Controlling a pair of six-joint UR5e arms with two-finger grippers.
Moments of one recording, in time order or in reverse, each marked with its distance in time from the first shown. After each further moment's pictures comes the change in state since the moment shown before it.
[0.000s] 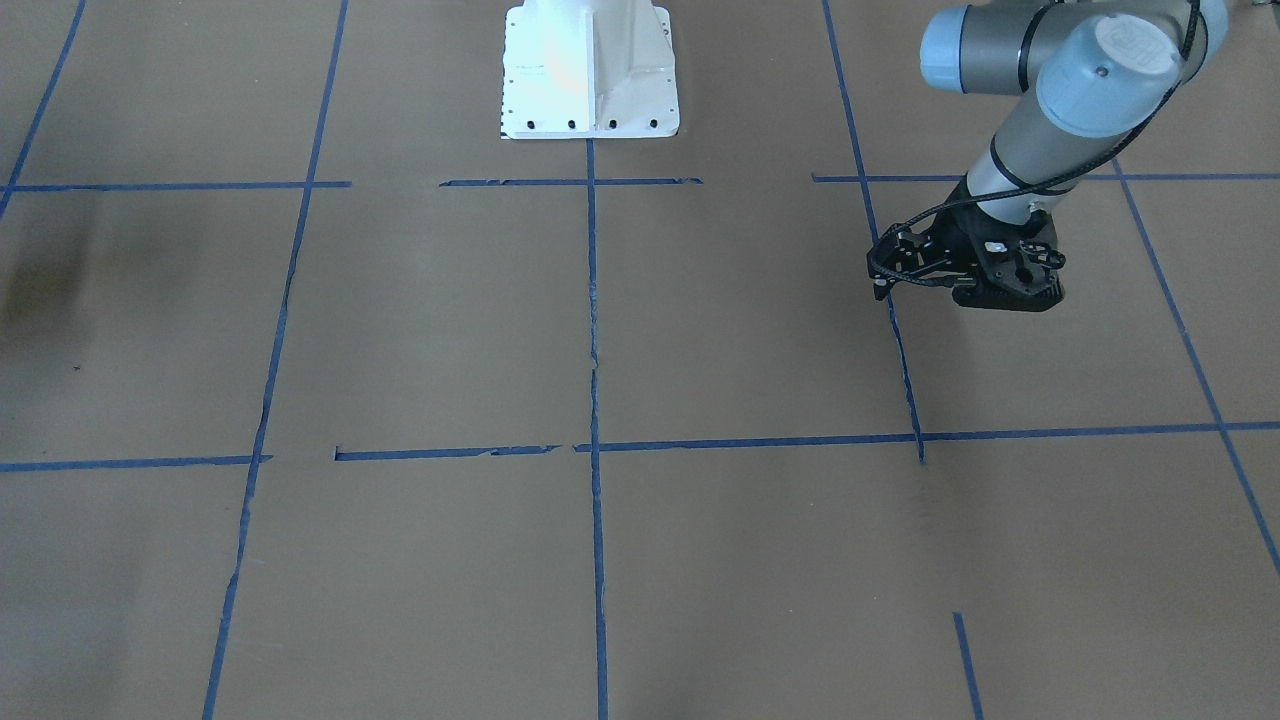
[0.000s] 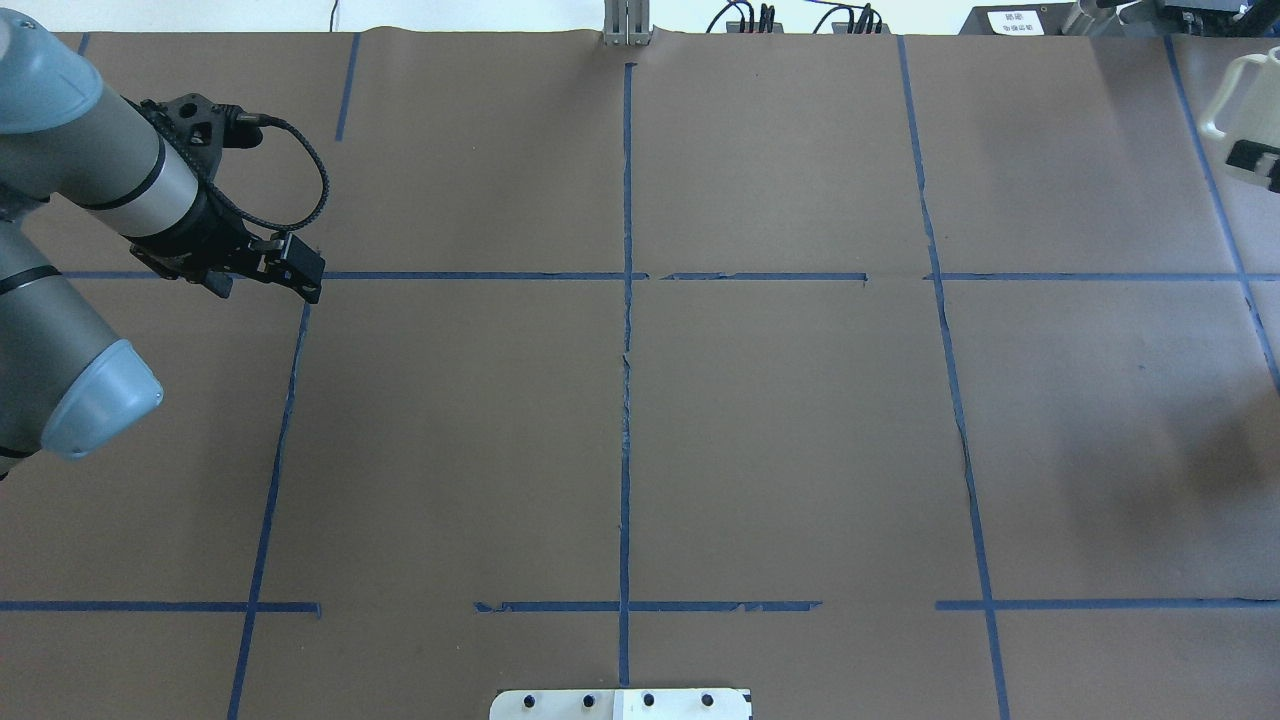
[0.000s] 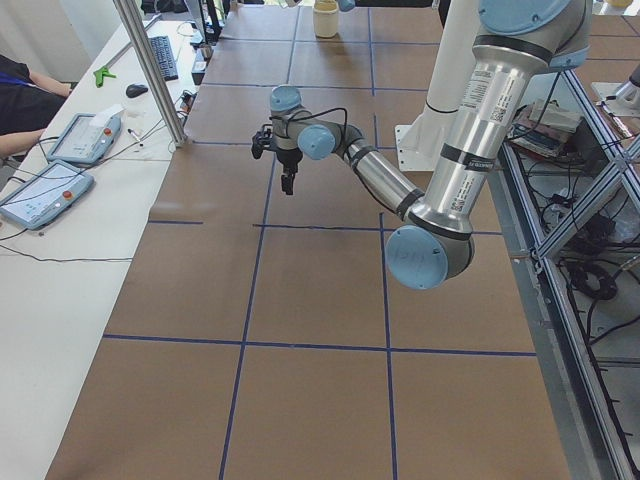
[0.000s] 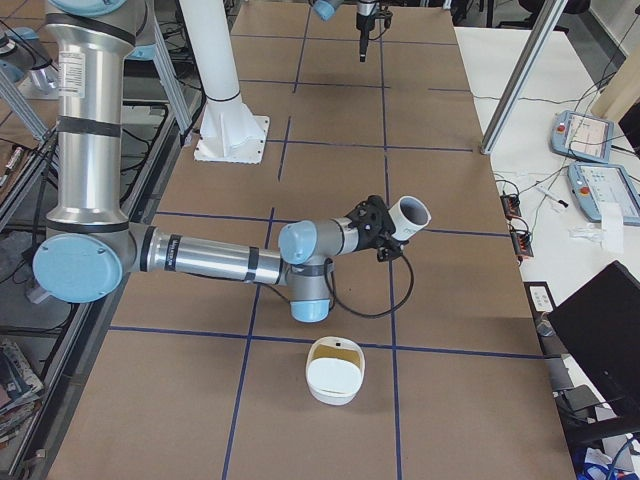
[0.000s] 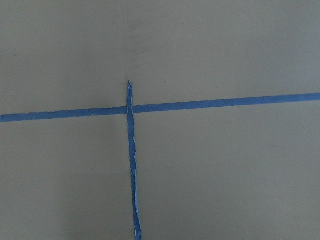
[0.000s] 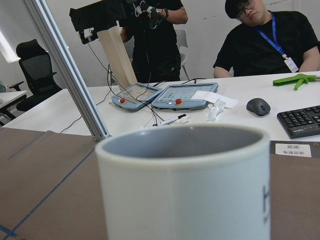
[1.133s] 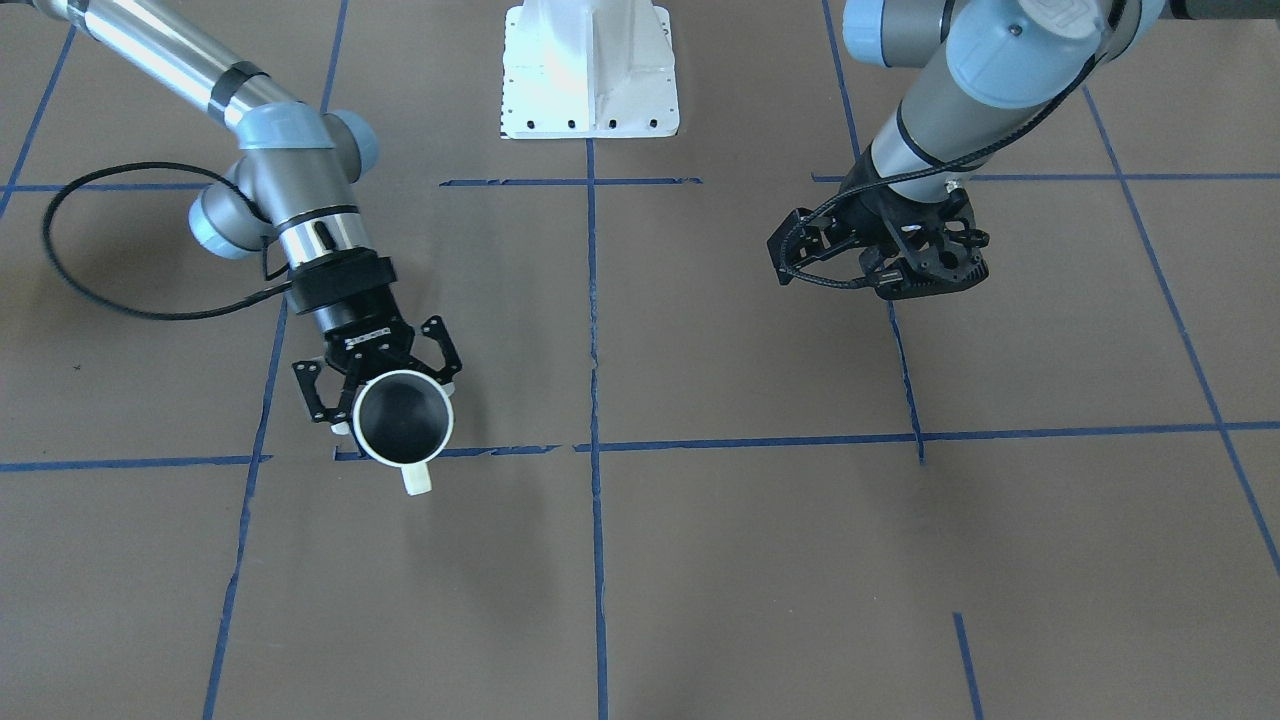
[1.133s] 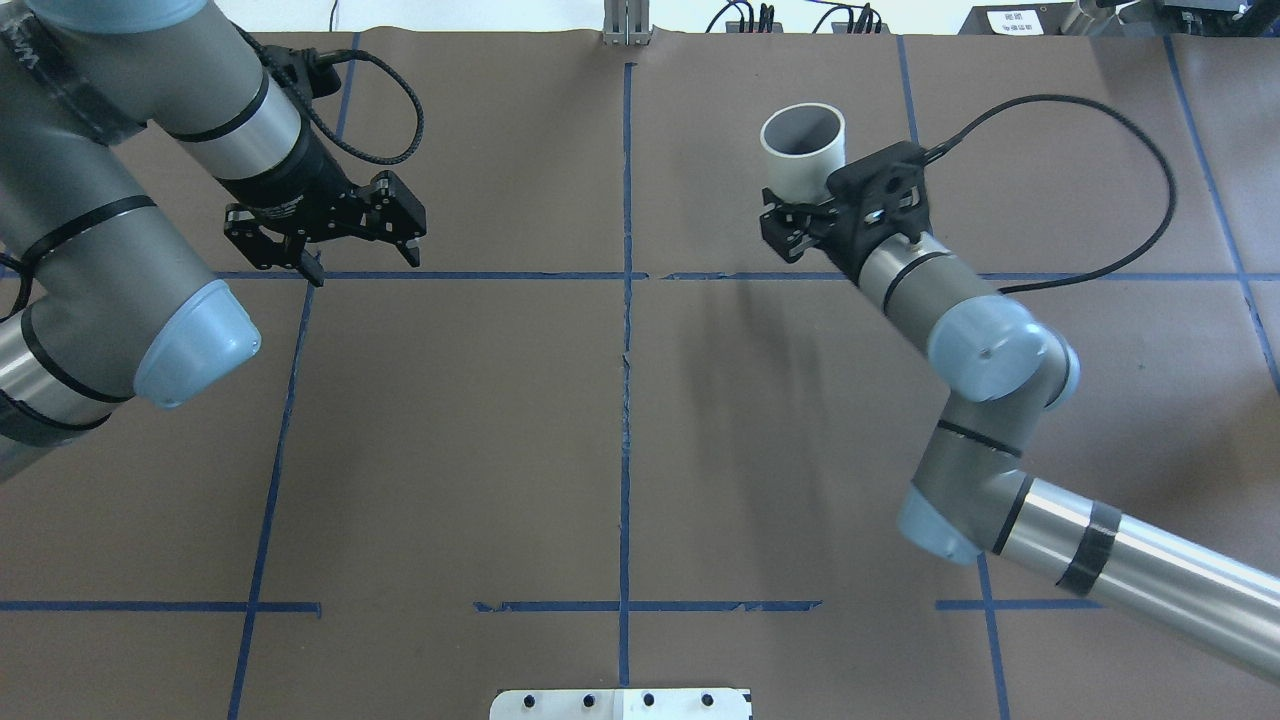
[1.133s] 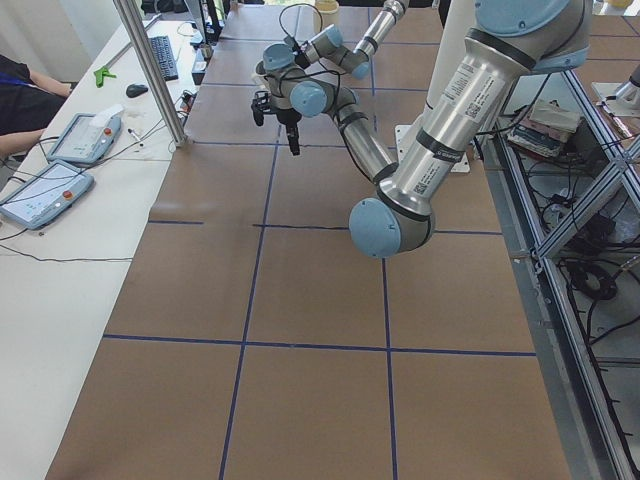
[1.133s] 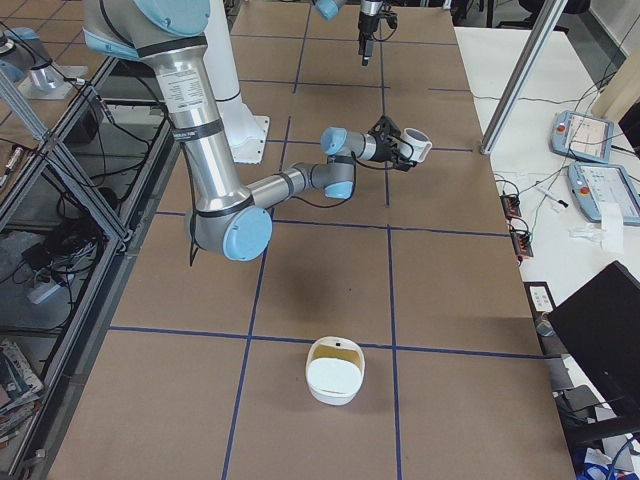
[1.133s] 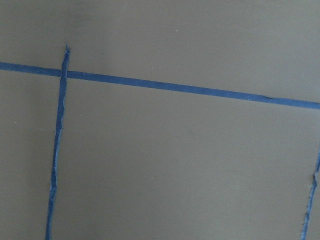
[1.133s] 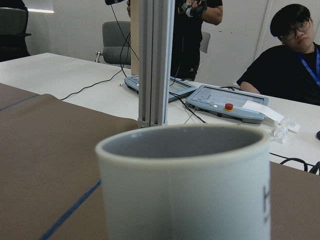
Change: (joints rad) left arm 0.014 -0.253 0.045 0.167 -0.103 -0.294; right arm -0.742 0.454 -0.005 -0.592 -0.972 -0.269
